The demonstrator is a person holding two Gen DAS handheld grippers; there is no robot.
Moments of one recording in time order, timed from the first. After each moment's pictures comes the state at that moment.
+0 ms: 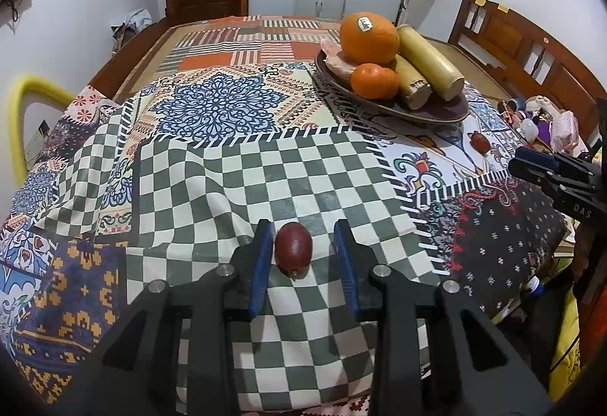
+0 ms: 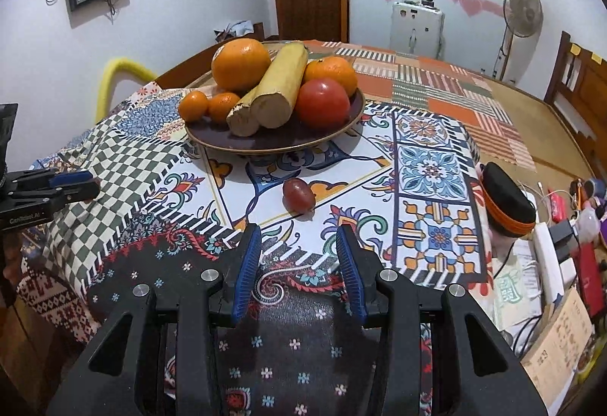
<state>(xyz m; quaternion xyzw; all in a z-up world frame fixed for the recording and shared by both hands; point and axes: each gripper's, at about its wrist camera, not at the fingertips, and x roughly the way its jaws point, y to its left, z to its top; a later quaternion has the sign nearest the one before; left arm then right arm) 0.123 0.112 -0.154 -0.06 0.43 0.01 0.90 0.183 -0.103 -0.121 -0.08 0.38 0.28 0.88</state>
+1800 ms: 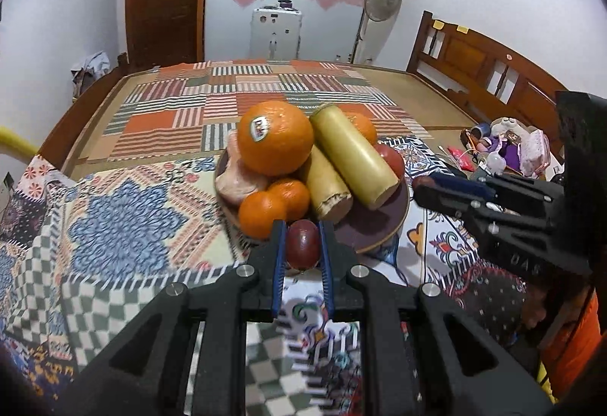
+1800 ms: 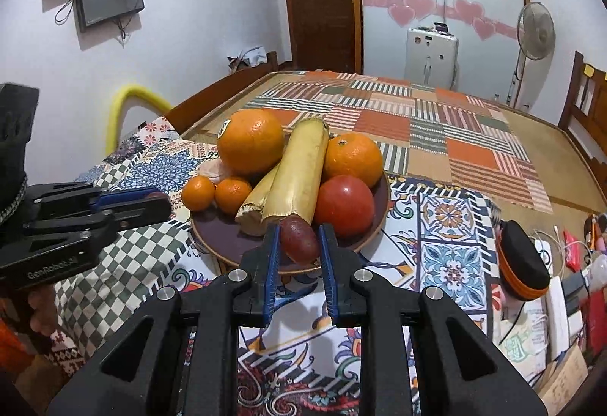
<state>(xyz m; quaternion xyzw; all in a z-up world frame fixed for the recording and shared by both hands) 0.217 0.049 -0.111 -0.05 0.36 -0.07 0.93 0.231 -0.071 -0.092 -0.06 0.34 0.30 0.89</state>
